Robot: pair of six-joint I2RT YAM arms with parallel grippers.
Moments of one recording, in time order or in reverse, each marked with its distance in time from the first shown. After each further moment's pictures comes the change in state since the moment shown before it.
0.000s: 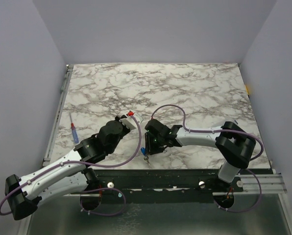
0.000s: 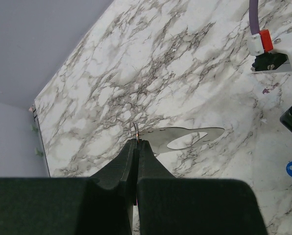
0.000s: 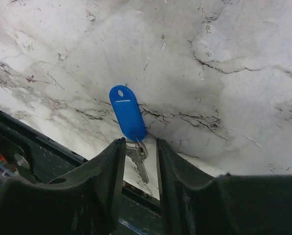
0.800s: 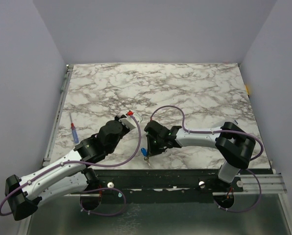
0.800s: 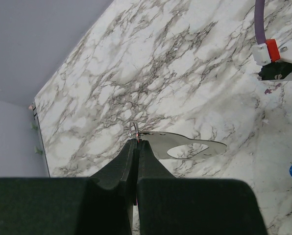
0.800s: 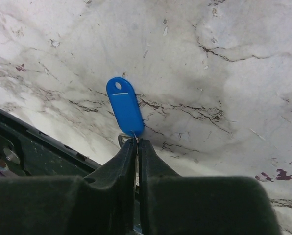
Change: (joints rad) left arm 0.011 0.000 -0.005 0.007 0.000 -0.004; right arm 0.019 0.002 0.003 -0.027 -0.004 -0.019
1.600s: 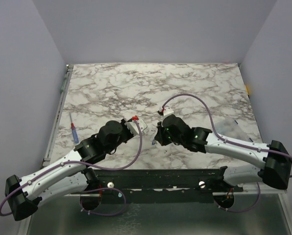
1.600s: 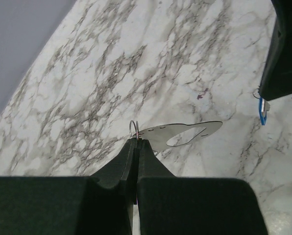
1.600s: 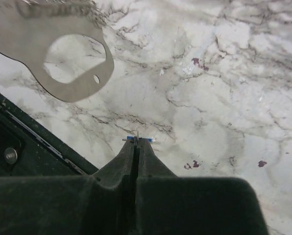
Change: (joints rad) left arm 0.001 -0.002 -0.006 0.002 0.262 0.003; right arm 0.006 -0.399 -0.068 0.005 0.279 -0.297
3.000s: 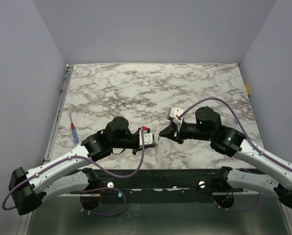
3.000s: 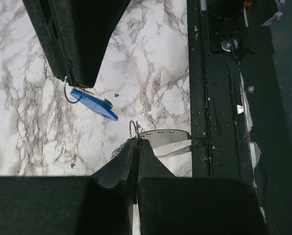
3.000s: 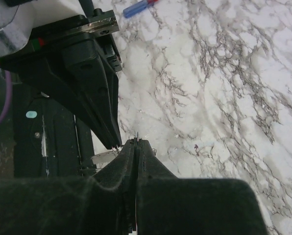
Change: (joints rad) left arm -0.004 0.117 0.048 0.043 0.808 0.002; right arm -0.118 -0.380 0.033 0.003 -0.527 -0.747
